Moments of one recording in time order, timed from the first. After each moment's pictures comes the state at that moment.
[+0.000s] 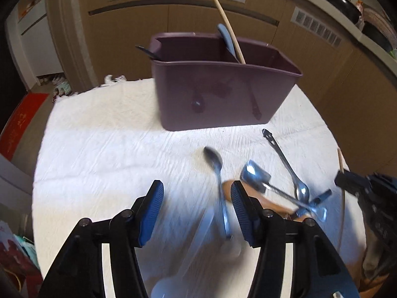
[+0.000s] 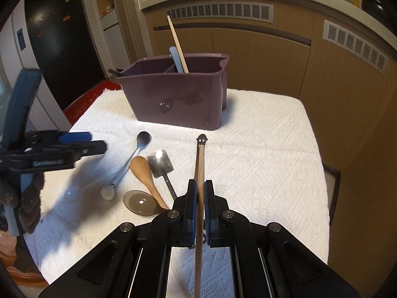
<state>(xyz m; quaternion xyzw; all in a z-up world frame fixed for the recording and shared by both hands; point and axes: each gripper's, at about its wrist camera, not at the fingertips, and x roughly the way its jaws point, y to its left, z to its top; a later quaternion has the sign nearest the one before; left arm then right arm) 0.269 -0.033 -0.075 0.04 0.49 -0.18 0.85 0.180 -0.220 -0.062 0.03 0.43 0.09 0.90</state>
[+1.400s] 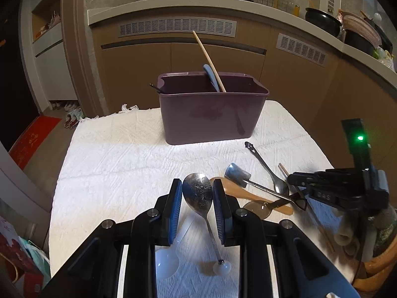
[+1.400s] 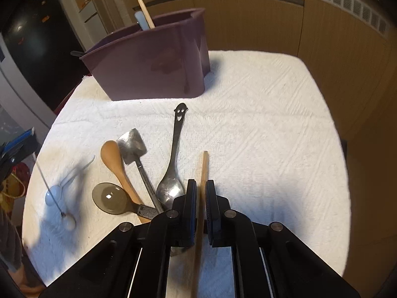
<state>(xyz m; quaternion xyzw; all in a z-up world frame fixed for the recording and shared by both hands) 0.186 -0.021 -0.034 0.04 0.39 -0.17 0.90 0.210 -0.235 -0.111 0.07 0.50 0.07 0.86</state>
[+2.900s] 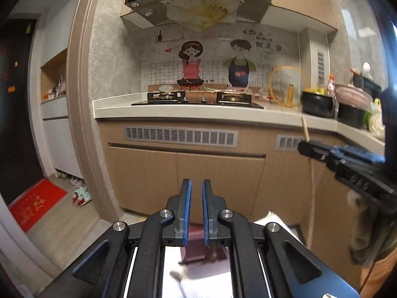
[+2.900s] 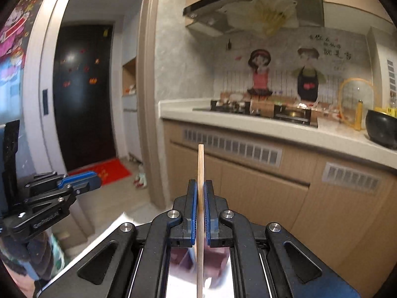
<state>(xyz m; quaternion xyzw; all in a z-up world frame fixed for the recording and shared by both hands) 0.267 -0.016 0.172 0.02 0.17 -0.18 0.97 0.247 -0.203 0.179 0.00 0.15 0.10 0.98</state>
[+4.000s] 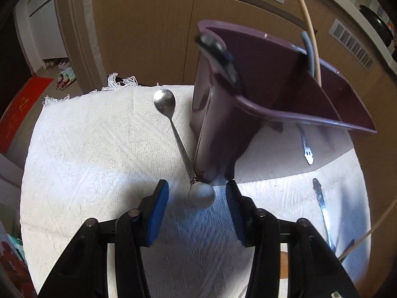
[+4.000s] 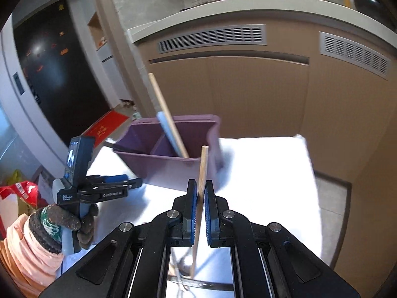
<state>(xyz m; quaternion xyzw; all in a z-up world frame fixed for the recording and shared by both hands) 0.359 -0.032 -0.103 0.01 0.51 -0.14 0.85 0.251 -0.255 -0.009 0.10 0.38 0.09 0.92</state>
